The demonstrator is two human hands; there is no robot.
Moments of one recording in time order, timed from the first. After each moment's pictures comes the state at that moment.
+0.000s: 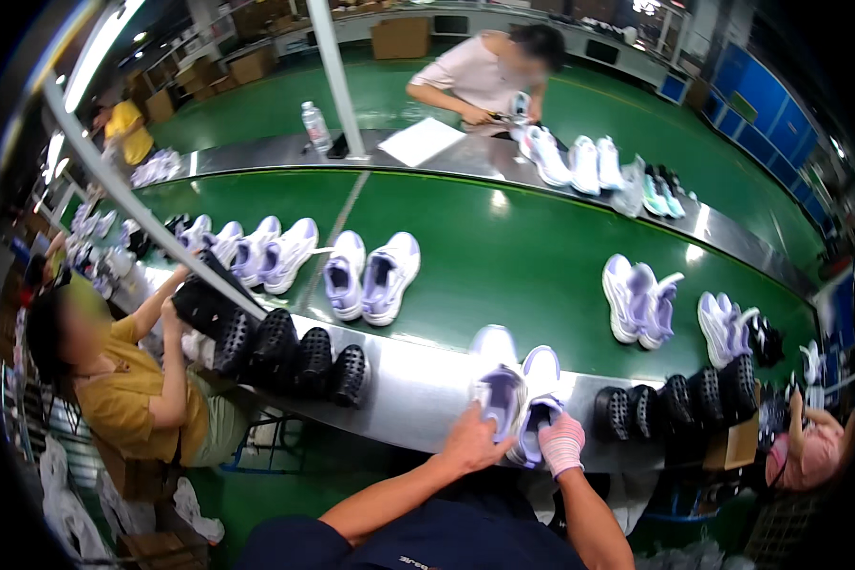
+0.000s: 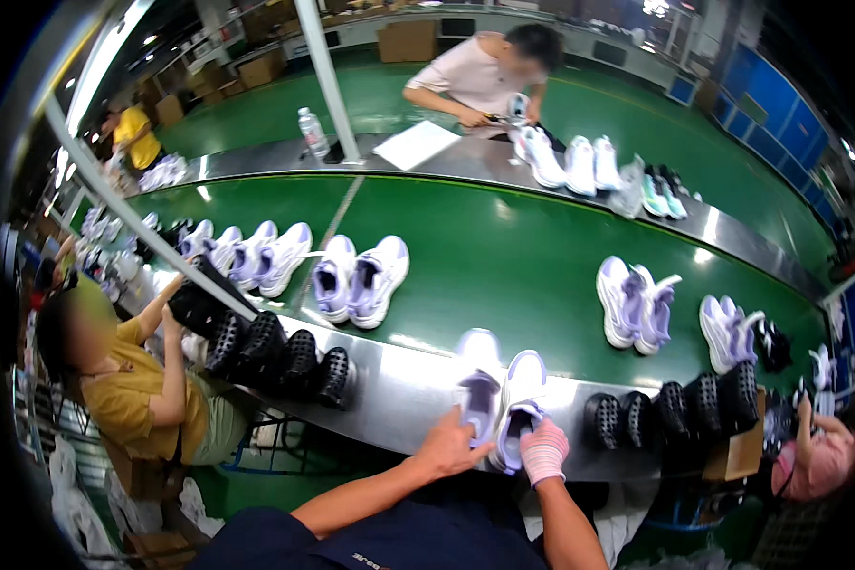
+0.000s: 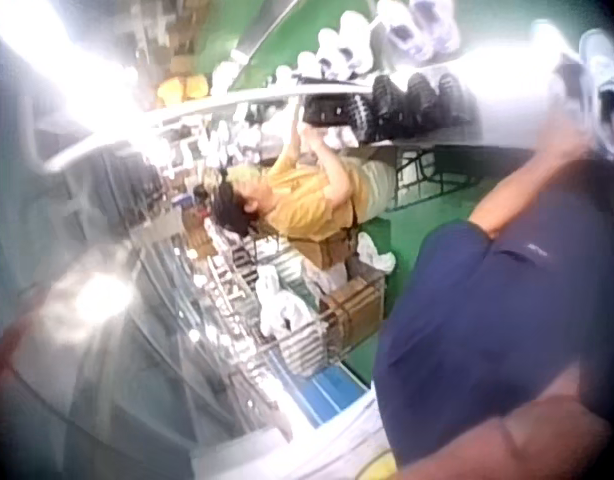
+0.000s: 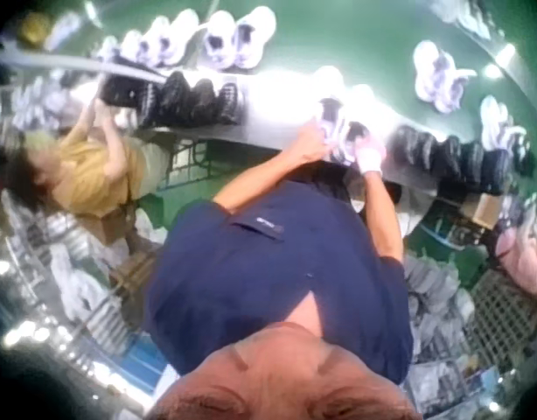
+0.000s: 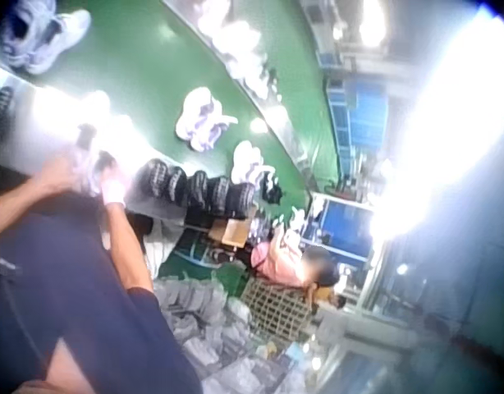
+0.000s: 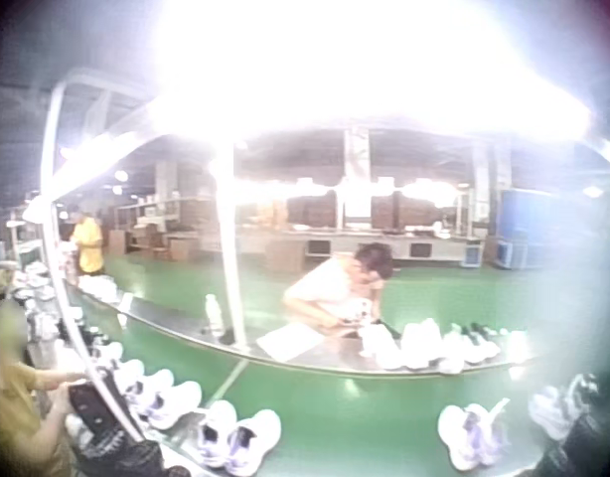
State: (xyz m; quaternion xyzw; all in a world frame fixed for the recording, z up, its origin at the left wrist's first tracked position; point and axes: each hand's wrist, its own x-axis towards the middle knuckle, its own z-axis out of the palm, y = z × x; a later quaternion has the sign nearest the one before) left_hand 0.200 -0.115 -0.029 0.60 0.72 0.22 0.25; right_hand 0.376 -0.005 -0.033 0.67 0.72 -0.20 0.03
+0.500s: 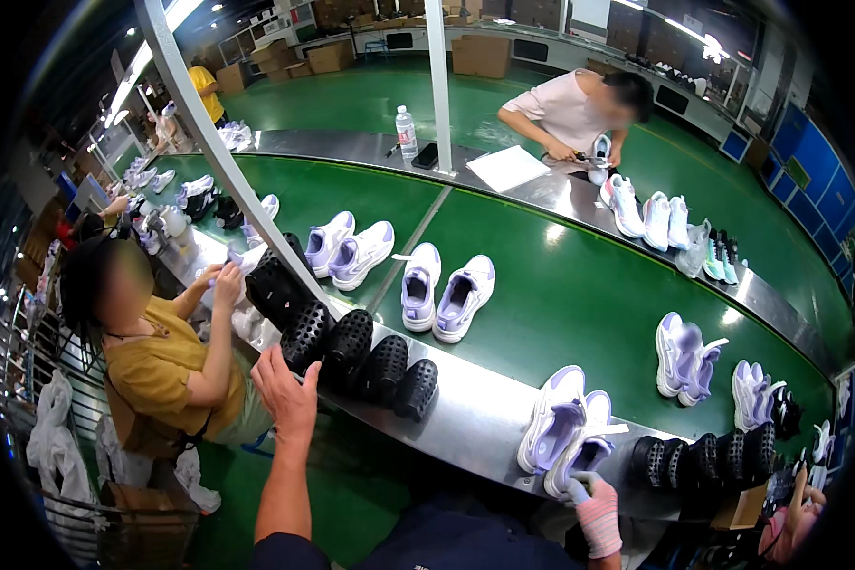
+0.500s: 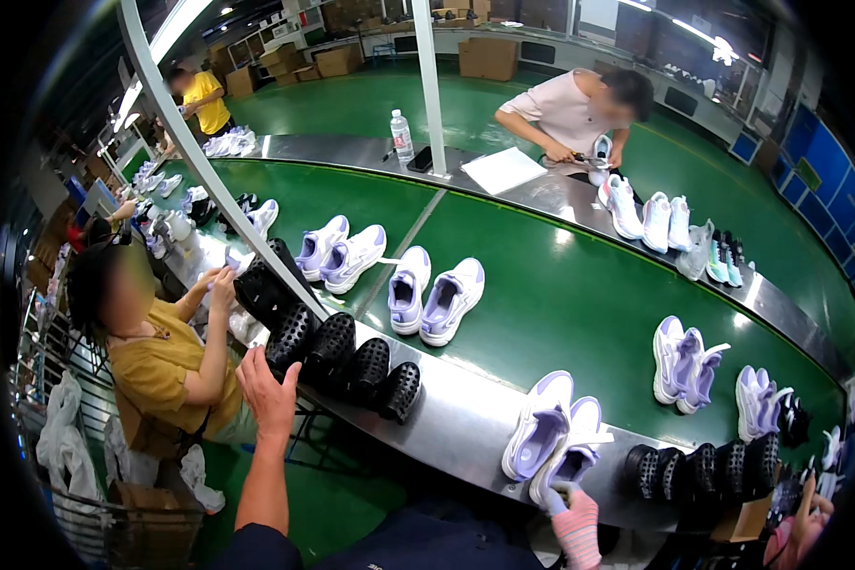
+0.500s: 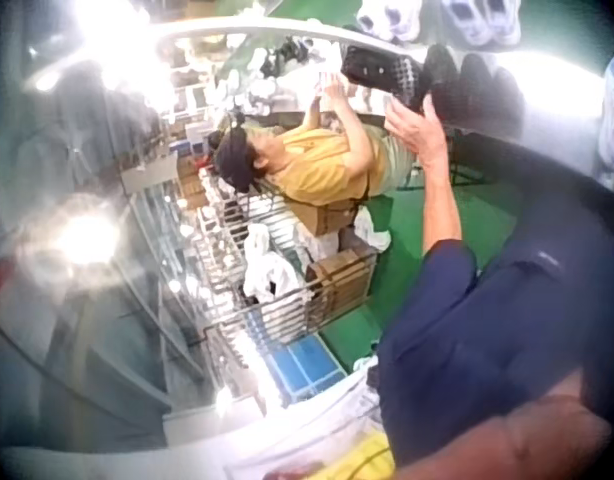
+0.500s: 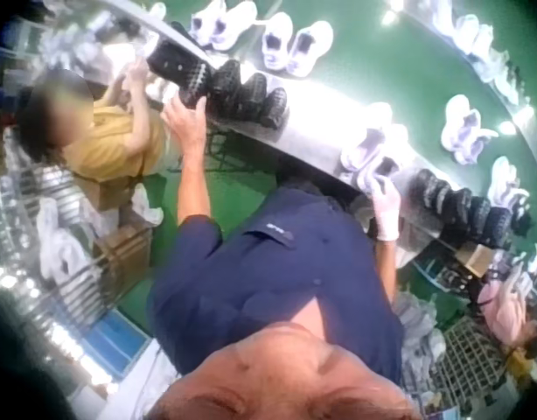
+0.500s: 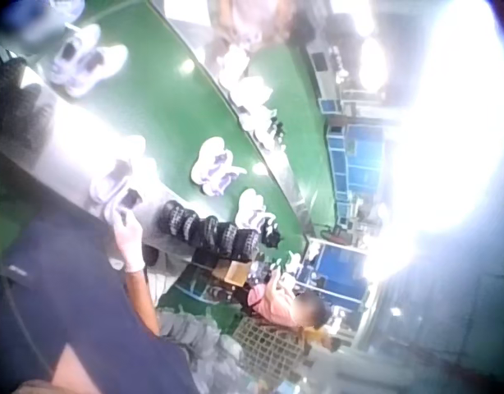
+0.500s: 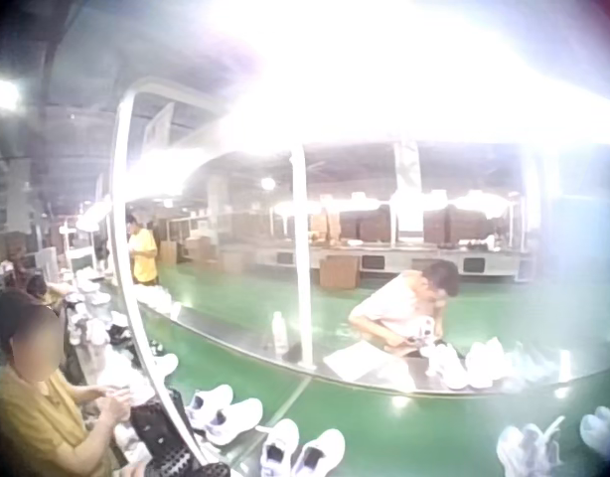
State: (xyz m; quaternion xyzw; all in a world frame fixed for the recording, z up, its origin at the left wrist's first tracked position) left_hand -0.068 -0.285 0.099 0.24 0.89 0.20 -0.32; right_hand 0.370 -0.075 0.050 0.52 0.65 -0.53 -0.16
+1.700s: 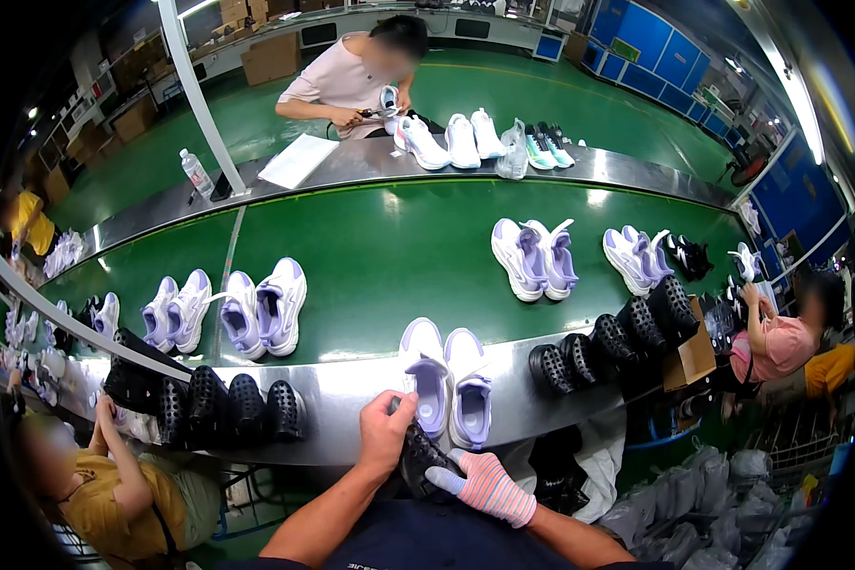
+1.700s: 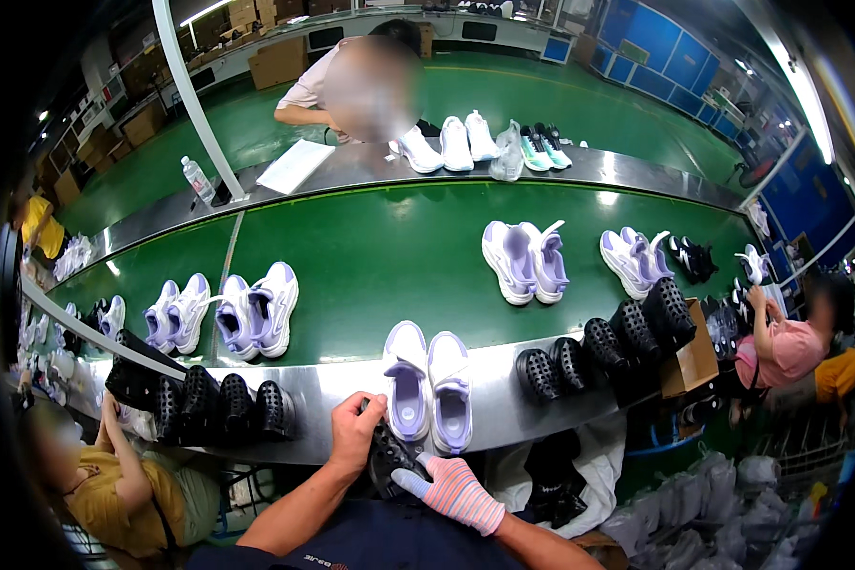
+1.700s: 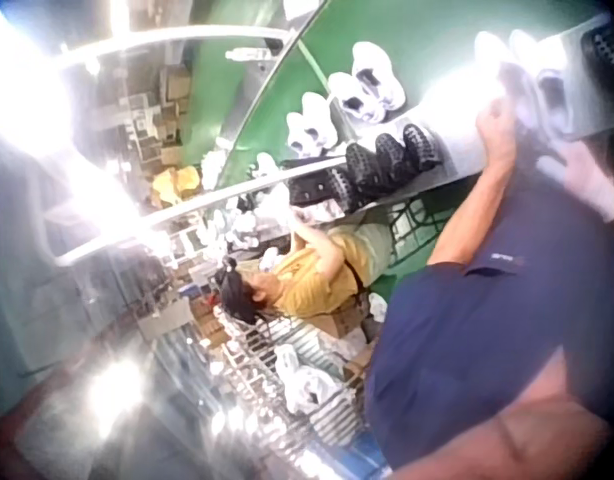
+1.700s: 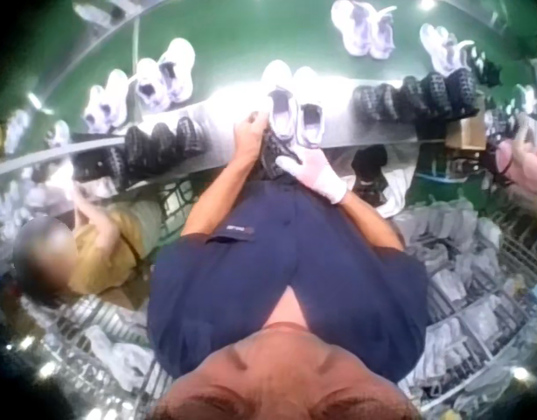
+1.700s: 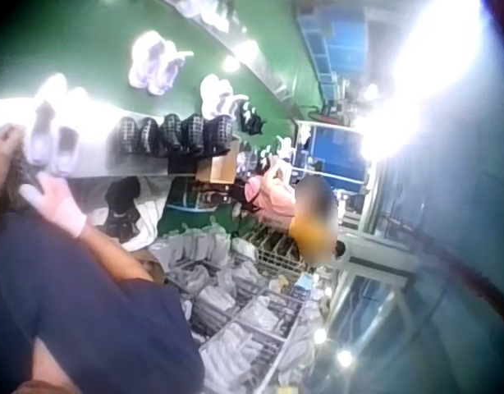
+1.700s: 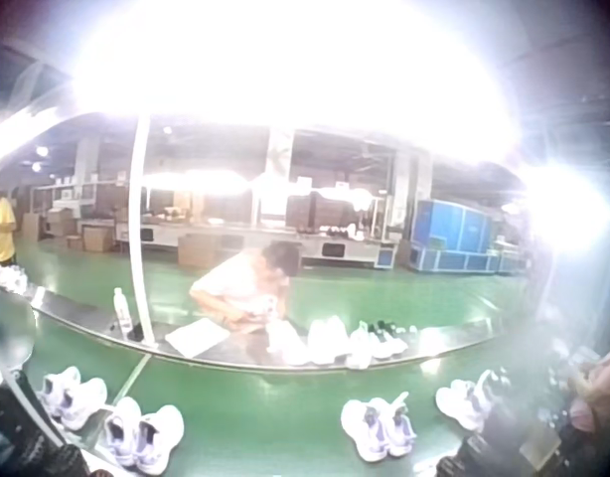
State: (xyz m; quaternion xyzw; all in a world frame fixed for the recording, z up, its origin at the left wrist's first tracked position) left_hand 0.165 -0.107 0.048 0.30 0.63 0.55 0.46; right_hand 0.353 -0.109 0.093 0.44 0.76 -0.47 -0.08
